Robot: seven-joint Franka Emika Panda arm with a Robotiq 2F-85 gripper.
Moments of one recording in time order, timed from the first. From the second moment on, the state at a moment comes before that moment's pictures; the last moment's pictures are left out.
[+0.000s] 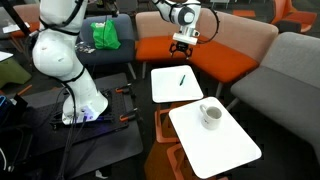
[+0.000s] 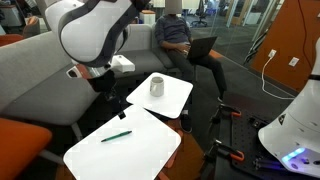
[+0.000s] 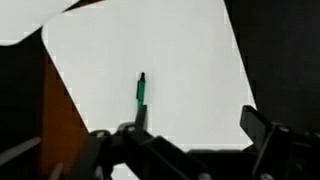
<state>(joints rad) 0.12 0.64 0.16 -1.71 -0.11 2.07 -0.63</state>
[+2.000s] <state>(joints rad) 0.04 1.02 0.22 -1.63 -0.24 2.66 -0.67</state>
